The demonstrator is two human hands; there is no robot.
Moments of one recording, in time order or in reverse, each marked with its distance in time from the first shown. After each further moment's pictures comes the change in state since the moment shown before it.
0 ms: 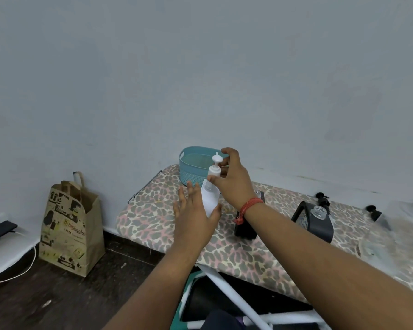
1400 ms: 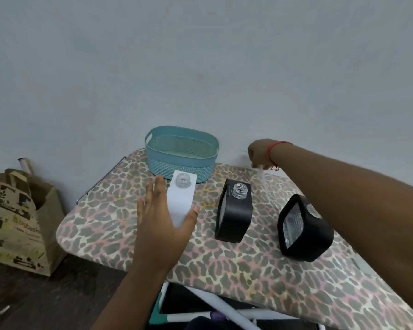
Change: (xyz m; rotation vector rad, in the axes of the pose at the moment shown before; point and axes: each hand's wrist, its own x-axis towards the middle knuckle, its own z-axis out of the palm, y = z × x) left_hand -0.003 -0.014 0.011 -0.192 0.070 0.045; right_hand 0.119 0.095 -0.111 -1.192 -0.696 0.445
